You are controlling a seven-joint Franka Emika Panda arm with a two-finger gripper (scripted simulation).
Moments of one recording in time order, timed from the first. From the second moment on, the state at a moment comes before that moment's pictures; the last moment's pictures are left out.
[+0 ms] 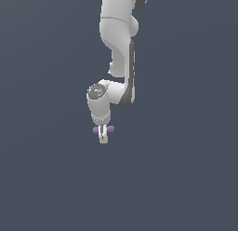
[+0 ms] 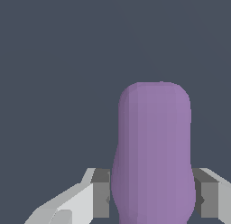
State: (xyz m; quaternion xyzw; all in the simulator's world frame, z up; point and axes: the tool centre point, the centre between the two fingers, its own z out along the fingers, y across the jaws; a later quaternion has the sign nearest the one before) arm -0.035 -0.083 0.020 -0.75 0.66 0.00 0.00
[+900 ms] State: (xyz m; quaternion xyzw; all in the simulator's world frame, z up) arm -0.058 -0.064 0.097 -0.75 0.66 0.00 0.00
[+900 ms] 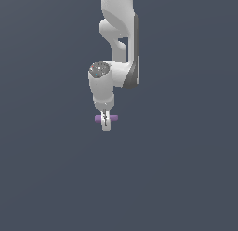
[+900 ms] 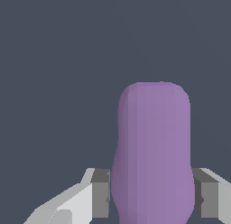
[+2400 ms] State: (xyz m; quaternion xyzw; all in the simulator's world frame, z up) arm -0.126 -0.002 0.359 -0.75 0.66 0.00 0.00
